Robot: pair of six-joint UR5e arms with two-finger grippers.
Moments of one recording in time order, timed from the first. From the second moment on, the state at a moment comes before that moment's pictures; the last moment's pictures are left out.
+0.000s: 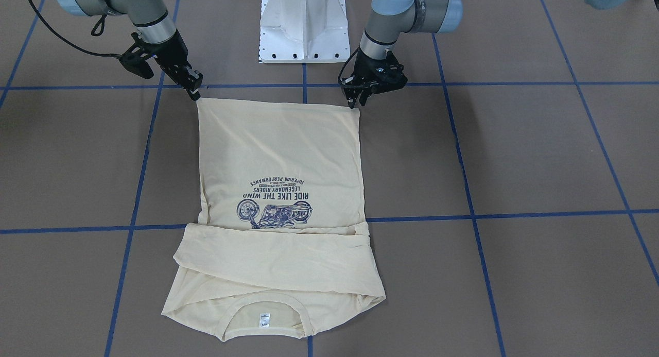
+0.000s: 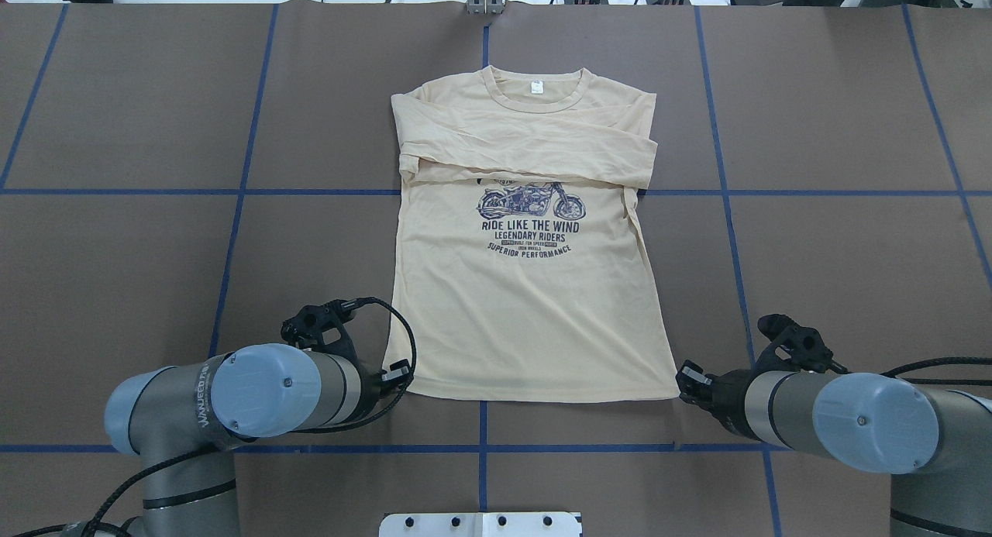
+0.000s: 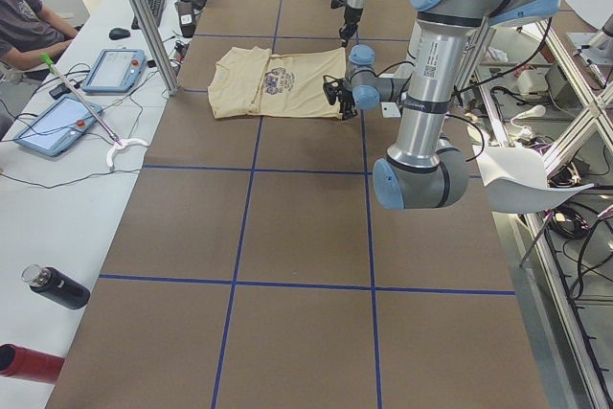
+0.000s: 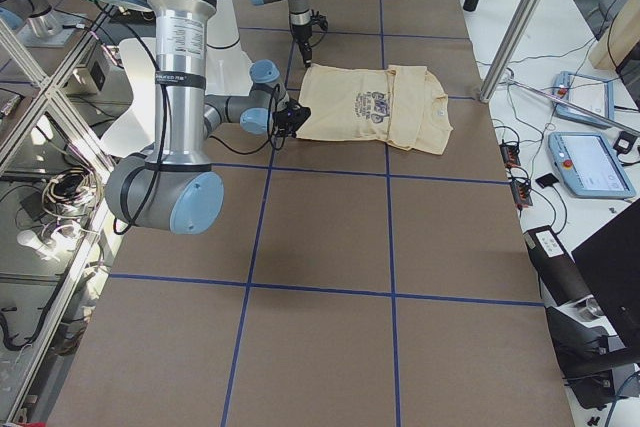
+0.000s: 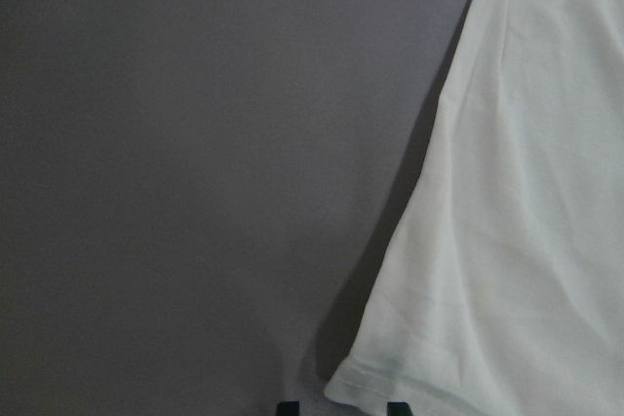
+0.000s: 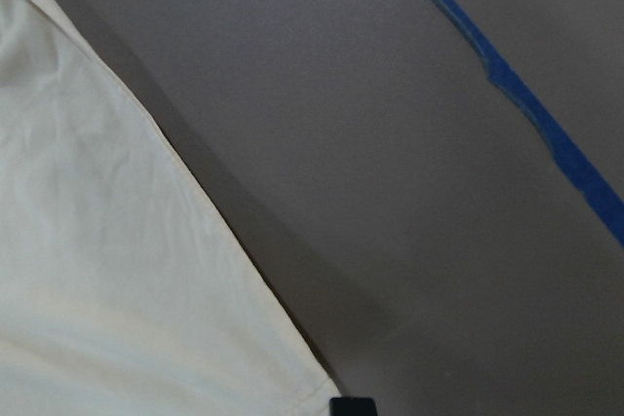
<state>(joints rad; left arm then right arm) -0.26 -1.93 -1.87 -1.86 -1.65 -1.78 0.25 -1.65 2.09 -1.08 1.57 2.04</state>
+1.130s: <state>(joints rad) -0.27 -1.96 -1.84 -1.87 -1.63 -1.78 0.25 -1.65 2.09 -1.08 1.57 2.04</state>
